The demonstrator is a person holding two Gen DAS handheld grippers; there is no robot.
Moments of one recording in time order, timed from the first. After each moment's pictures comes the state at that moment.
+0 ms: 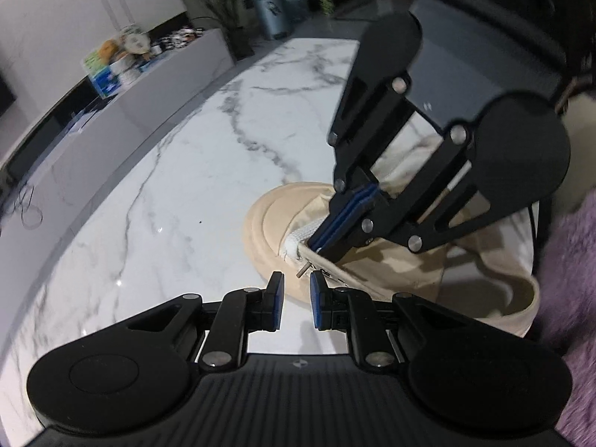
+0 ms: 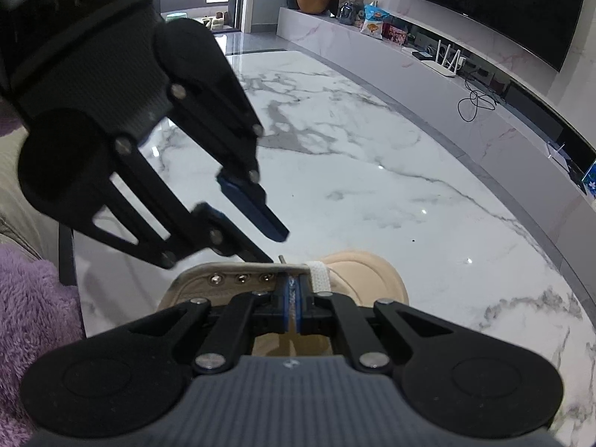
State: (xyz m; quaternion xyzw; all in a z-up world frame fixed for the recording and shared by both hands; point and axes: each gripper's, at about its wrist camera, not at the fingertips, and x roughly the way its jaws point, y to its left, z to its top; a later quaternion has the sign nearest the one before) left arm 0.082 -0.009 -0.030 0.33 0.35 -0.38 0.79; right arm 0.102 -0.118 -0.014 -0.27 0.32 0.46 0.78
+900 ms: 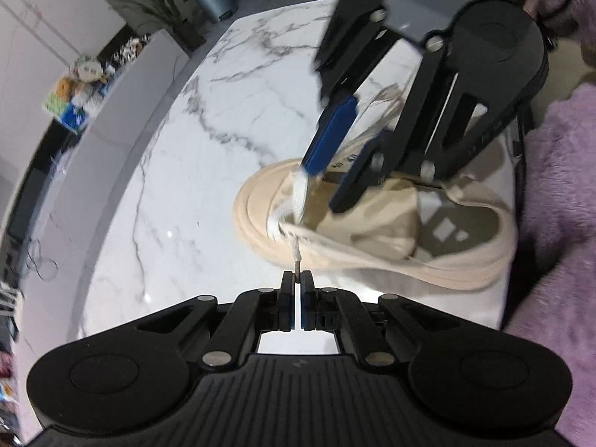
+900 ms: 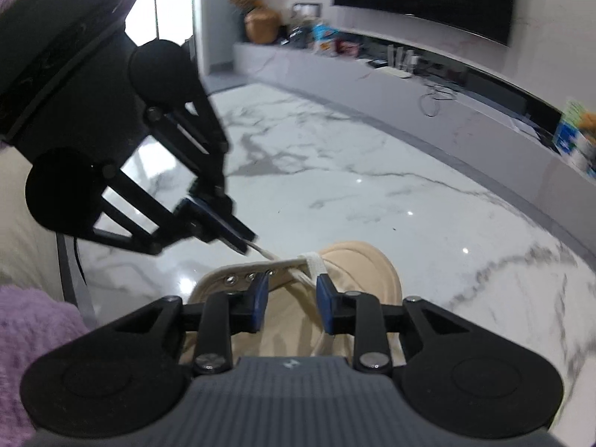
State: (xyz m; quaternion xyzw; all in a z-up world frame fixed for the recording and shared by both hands) left arm 0.071 -0.018 -0.018 0.45 0.36 -0.39 0.72; right arm 0.071 -0.160 -0.001 -0.16 0.31 0.42 0.84
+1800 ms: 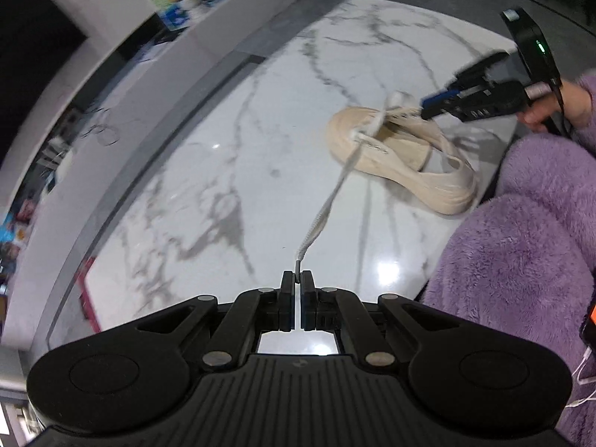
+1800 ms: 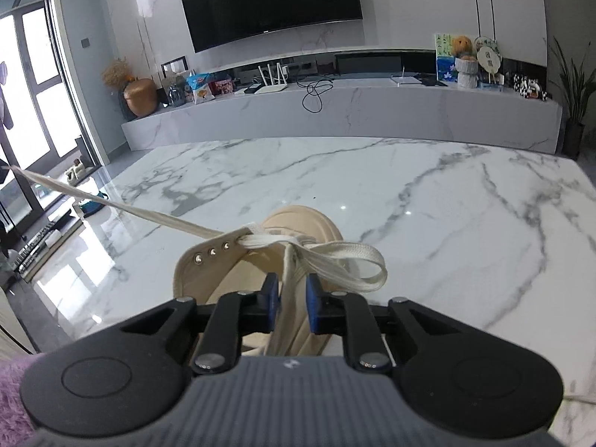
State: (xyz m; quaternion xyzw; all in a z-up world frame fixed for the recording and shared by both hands) left arm -0.009 0.107 0.137 0.35 0.45 -0.23 0.79; right arm 0.024 -0.209 -0.016 0.01 0.32 0.26 0.91
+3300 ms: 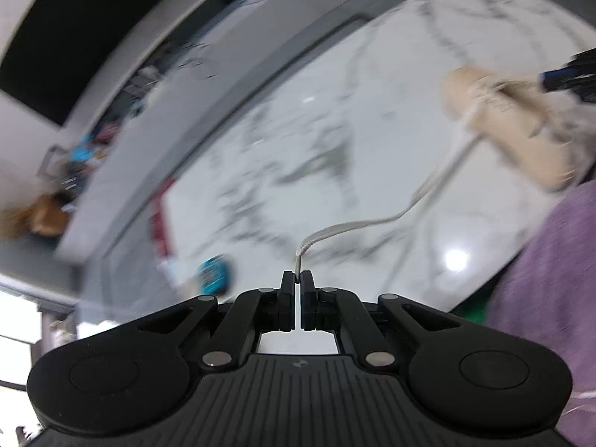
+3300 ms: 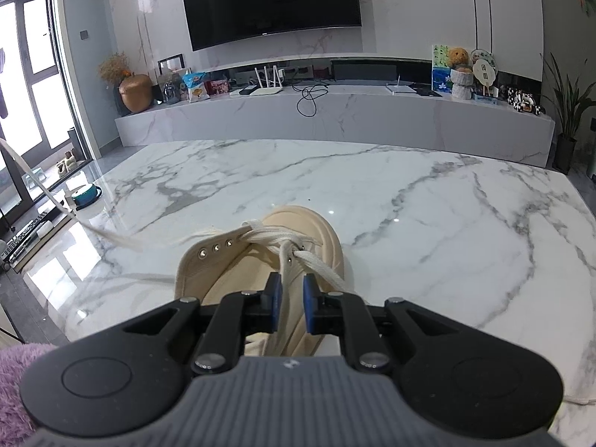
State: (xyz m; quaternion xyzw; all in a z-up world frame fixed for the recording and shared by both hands) left arm -0.003 0.149 0.127 0.35 0.47 -0.11 0.80; right arm 0.014 -0.203 -0.017 -0.02 0.31 0.25 0.92
